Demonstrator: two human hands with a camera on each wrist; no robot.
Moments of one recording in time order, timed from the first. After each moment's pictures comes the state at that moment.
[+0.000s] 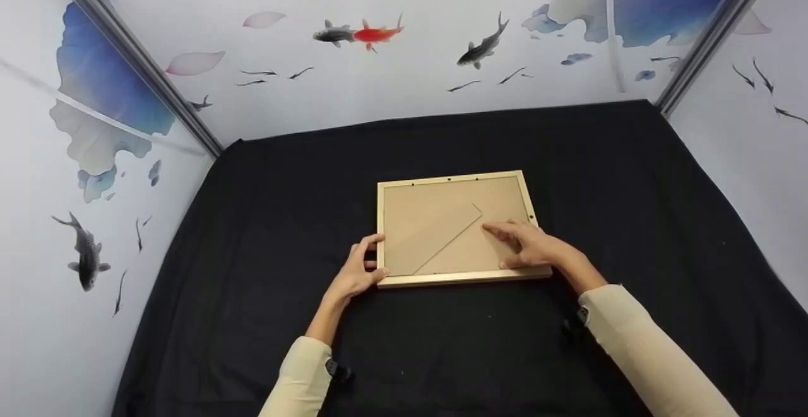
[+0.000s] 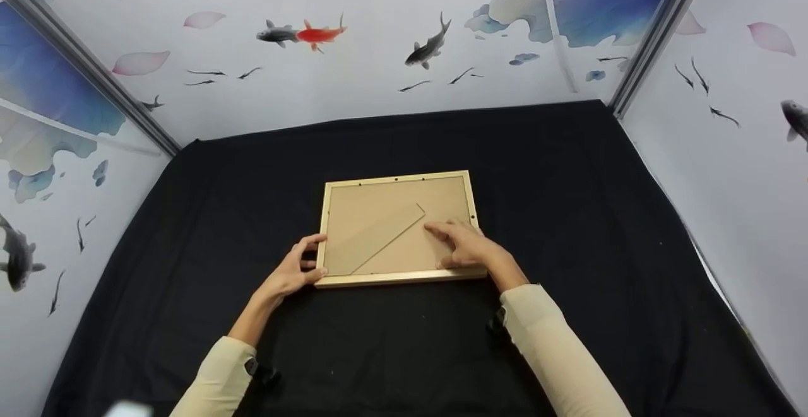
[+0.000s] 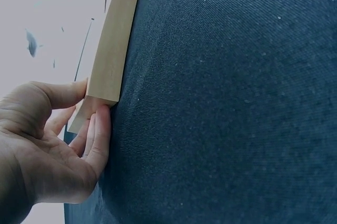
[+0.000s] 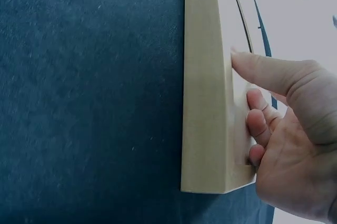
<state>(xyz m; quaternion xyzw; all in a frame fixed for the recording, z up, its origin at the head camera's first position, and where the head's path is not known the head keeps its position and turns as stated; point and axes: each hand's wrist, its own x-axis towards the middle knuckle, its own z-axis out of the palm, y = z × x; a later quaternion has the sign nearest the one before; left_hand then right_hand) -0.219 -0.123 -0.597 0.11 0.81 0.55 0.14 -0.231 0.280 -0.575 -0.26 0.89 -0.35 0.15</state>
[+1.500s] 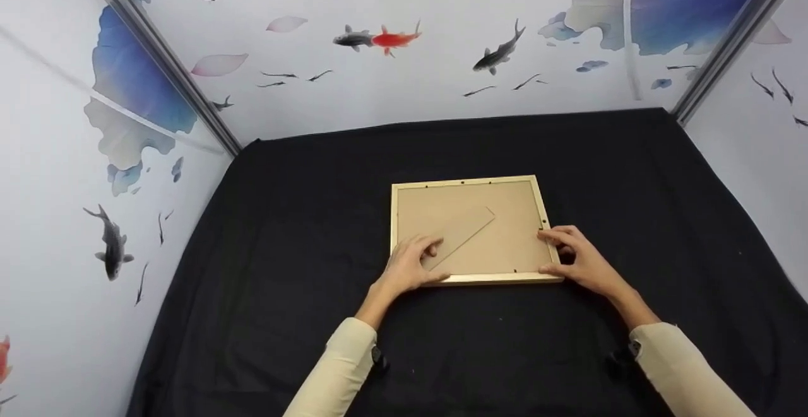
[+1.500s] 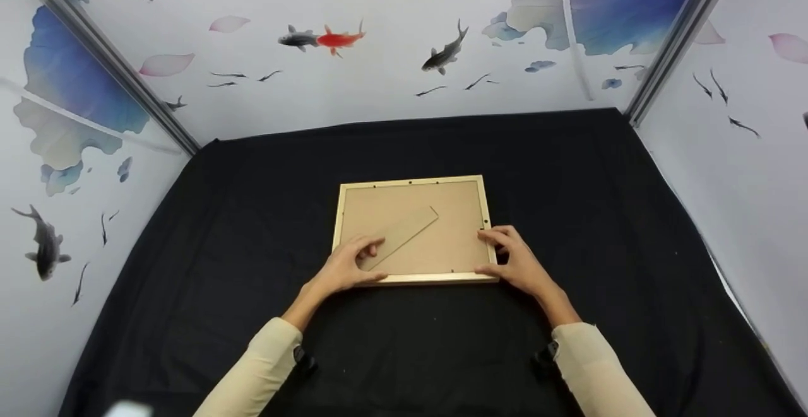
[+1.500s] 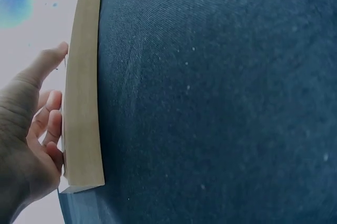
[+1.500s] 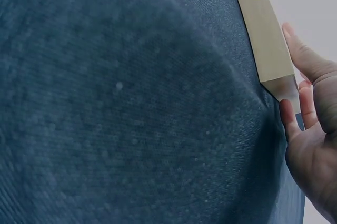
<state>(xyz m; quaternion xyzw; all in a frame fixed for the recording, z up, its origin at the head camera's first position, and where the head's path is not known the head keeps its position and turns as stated) -0.232 -0.052 -0.597 0.29 0.90 0.33 0.02 -0.188 0.326 -0.596 -0.19 0.86 -0.46 -0.03</state>
